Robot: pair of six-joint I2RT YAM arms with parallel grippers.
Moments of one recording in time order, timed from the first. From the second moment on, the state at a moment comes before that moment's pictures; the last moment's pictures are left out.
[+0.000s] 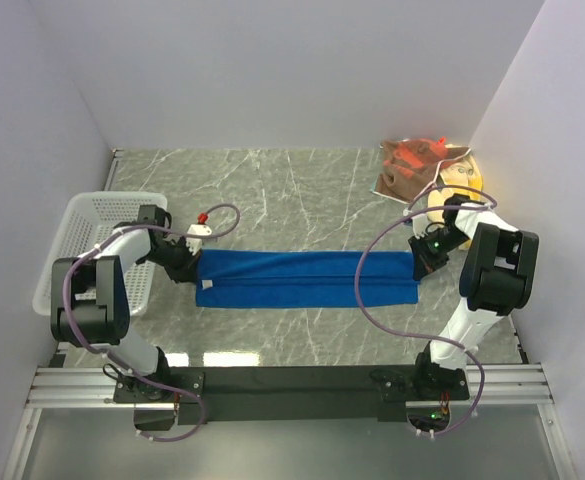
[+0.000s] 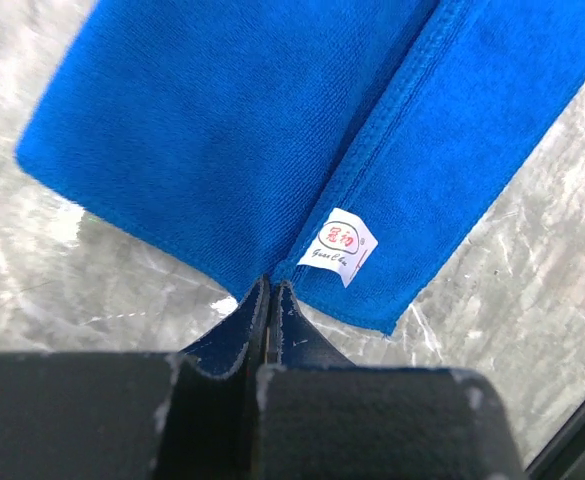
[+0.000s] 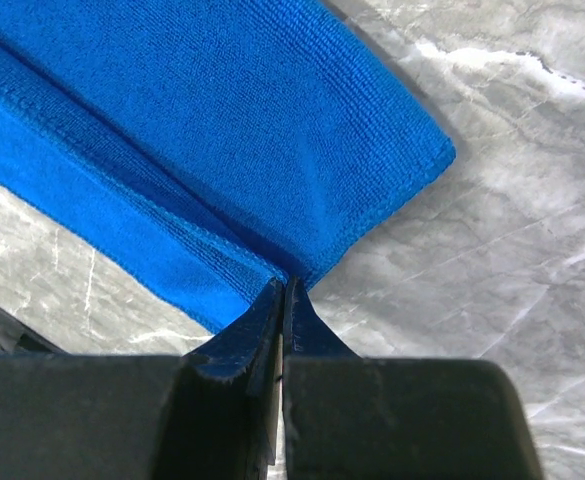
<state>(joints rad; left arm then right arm) 0.06 1.58 0.89 -0.70 0.59 0.91 -0.26 1.82 1.15 -0.96 -0.40 -0.78</state>
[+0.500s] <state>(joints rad) 0.06 1.45 0.97 -0.87 0.60 0.97 -0.26 1.70 1.15 -1.04 -0.38 -0.81</state>
